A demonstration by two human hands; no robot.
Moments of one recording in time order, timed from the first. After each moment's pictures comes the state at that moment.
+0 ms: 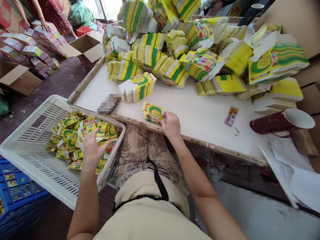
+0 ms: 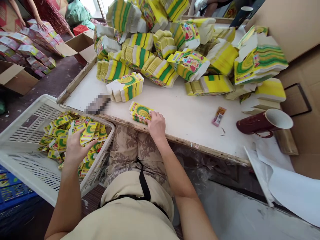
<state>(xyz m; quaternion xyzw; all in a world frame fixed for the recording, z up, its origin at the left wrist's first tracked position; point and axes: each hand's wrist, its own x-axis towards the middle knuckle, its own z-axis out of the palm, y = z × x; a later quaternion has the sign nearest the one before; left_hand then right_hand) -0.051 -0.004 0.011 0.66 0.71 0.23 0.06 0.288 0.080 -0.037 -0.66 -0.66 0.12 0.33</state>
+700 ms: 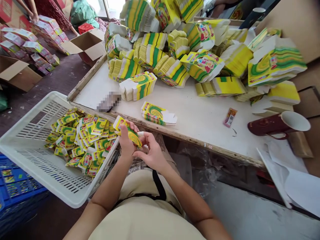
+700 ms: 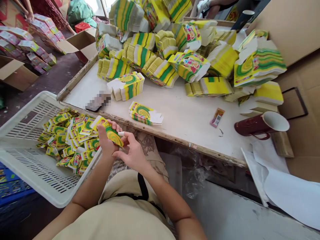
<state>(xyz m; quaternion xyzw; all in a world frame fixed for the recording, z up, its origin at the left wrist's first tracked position) 0.119 0.016 0.030 0.23 0.34 0.72 0.55 0.218 -0.027 0.008 -0.40 -0.54 0.55 0.49</state>
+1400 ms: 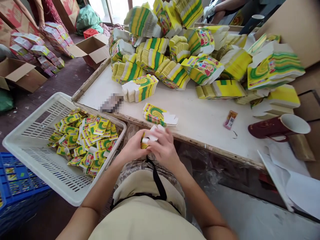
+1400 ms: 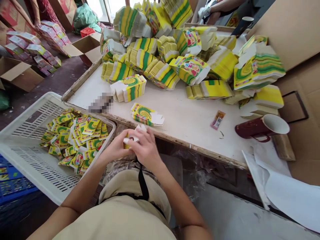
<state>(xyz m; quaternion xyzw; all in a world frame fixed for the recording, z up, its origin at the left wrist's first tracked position) 0.076 -0.002 0.026 0.73 0.48 0.24 0.41 0.268 -0.021 0.007 -0.40 -0.79 0.10 0.46</state>
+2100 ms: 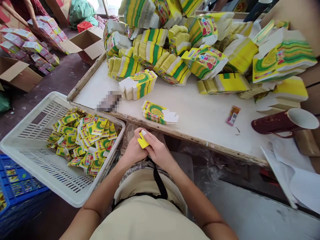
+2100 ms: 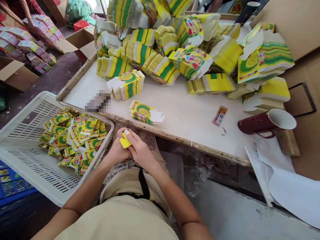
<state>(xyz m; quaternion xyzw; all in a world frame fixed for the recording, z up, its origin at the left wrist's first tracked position) 0.099 -0.008 -0.021 0.73 0.52 0.31 0.32 0.243 -0.021 -0.027 -0.41 -0.67 0.44 0.43</state>
